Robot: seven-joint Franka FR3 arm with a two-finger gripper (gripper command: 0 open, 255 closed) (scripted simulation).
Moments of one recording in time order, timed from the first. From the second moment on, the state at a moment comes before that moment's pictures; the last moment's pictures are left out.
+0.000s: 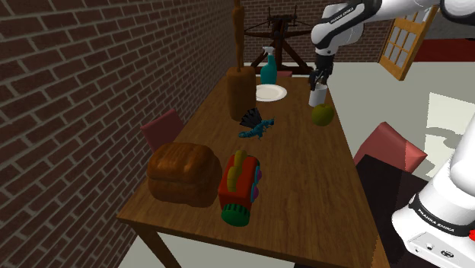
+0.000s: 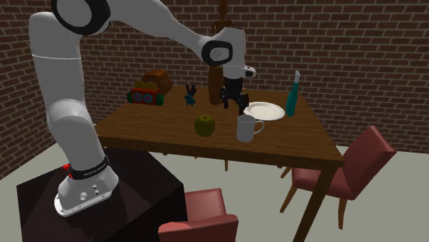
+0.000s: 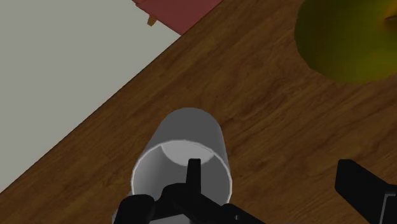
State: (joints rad) arm -0.11 0.19 -0.35 -1.92 0.07 2.14 -0.42
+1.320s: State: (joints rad) arm -0.15 0.35 -0.34 -1.85 0.14 2.23 -0.49
